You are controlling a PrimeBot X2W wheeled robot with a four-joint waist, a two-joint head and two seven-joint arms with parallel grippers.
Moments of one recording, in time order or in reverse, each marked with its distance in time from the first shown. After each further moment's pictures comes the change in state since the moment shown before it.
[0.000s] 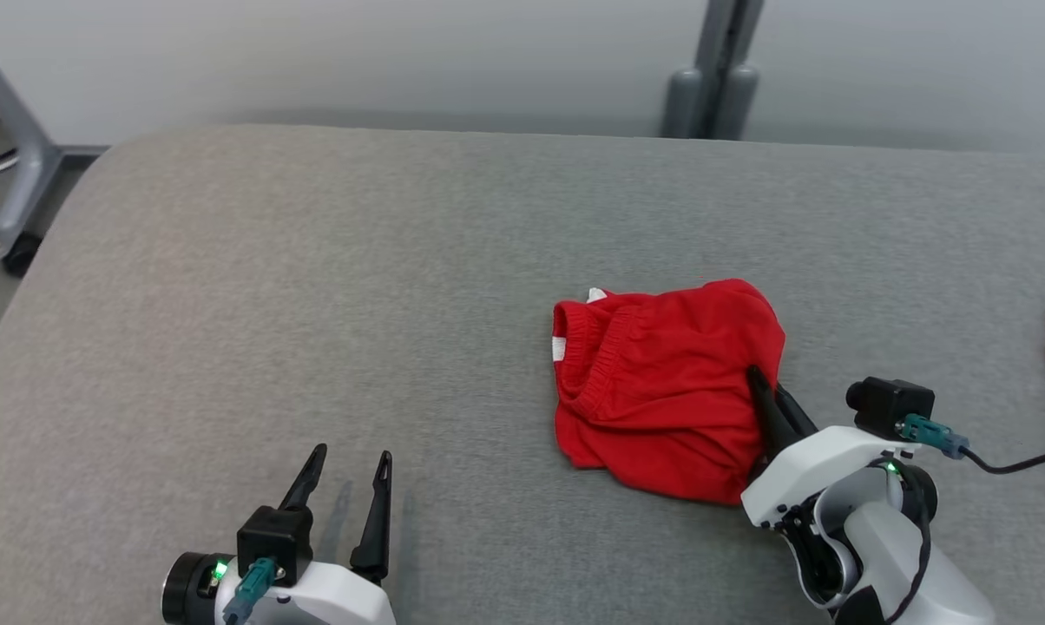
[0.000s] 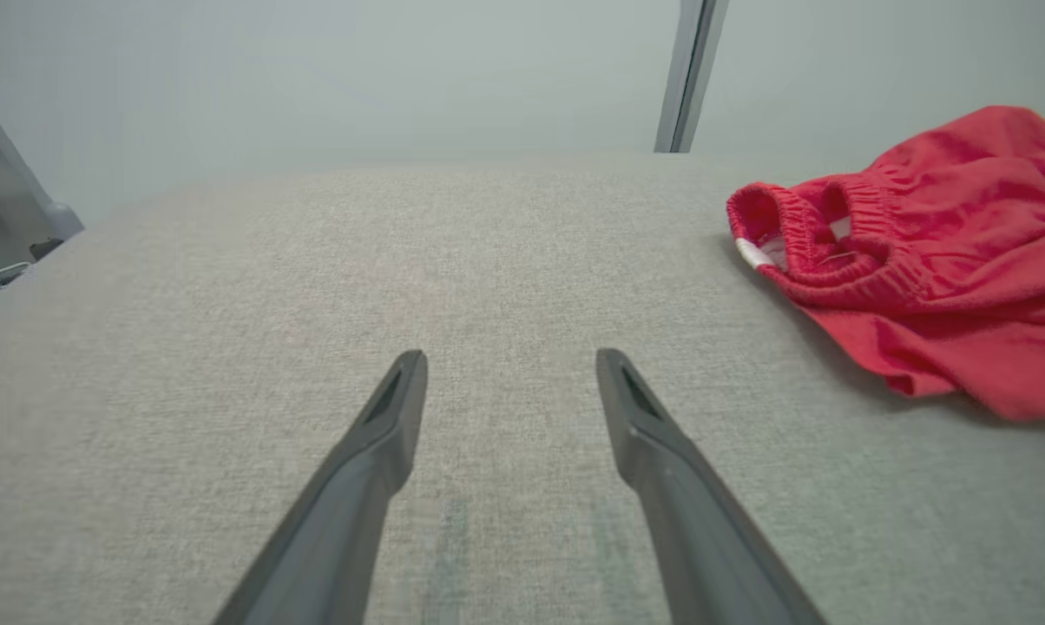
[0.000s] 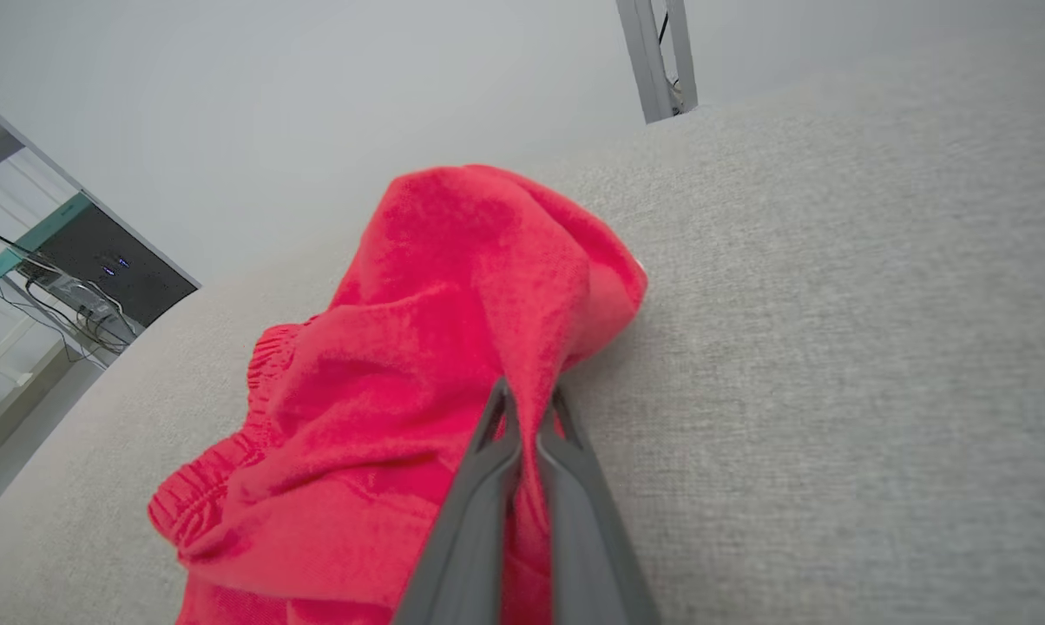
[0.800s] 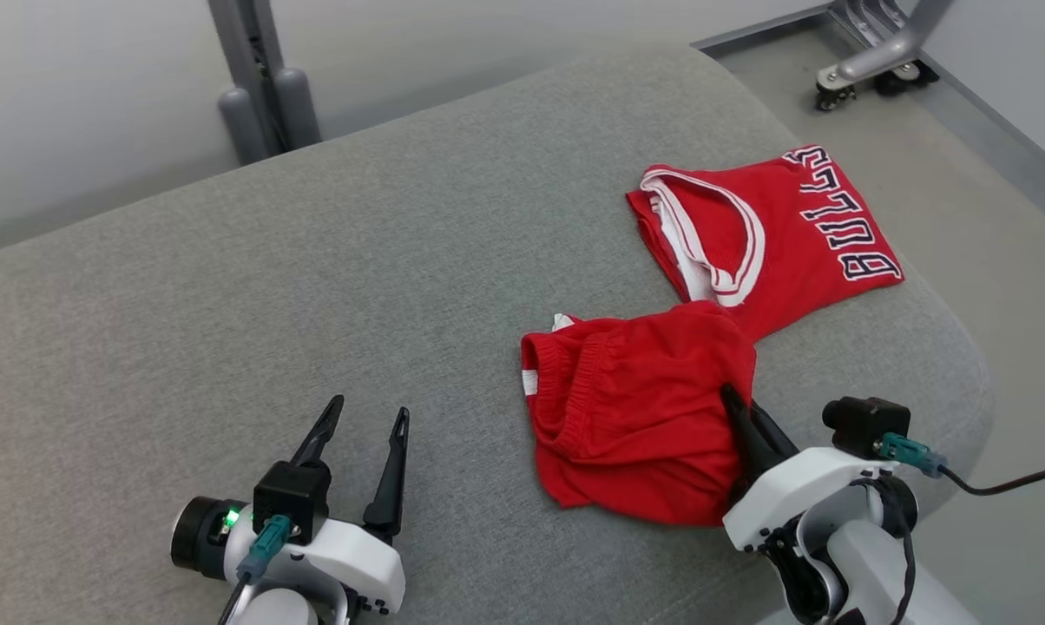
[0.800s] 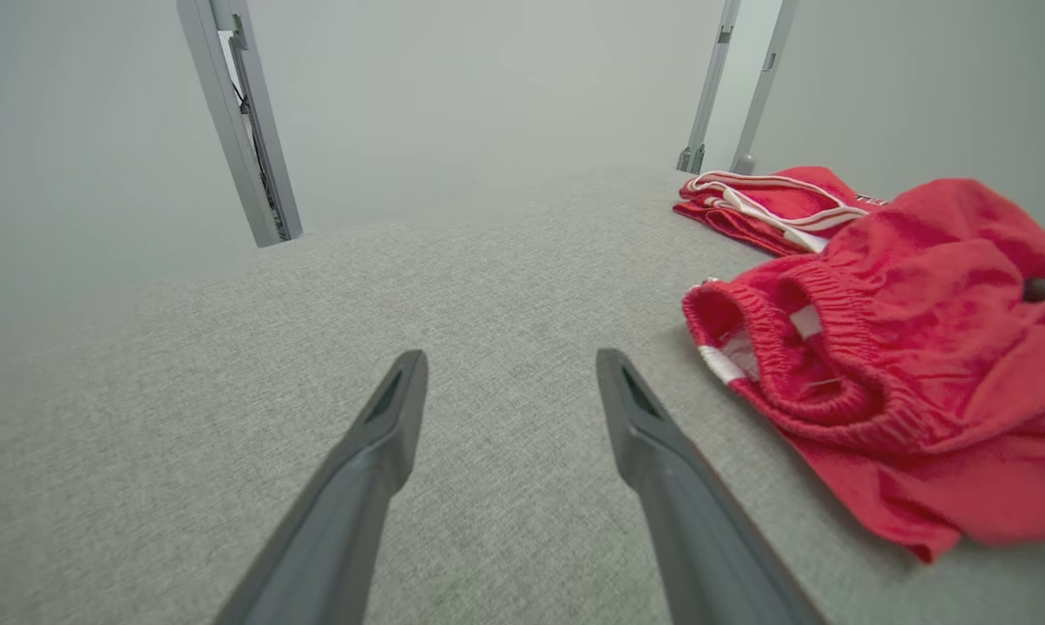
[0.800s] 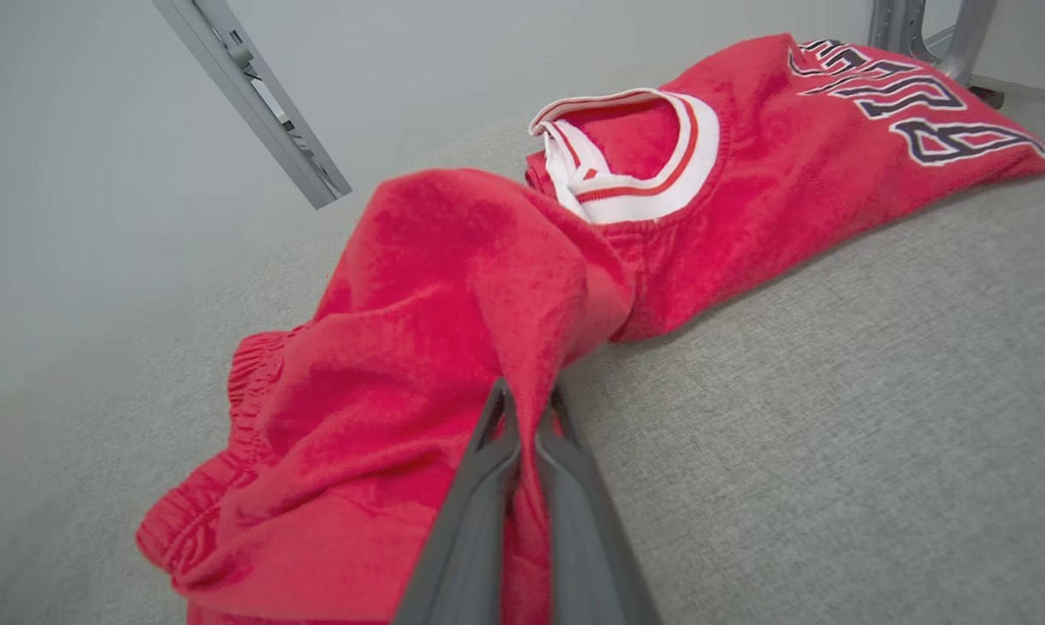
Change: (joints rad) left arm -0.081 -0.001 -0.023 0.010 0.038 -0.027 -0.001; right arm 0.071 -0.002 0.058 -0.079 0.018 0.000 0.000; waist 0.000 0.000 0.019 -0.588
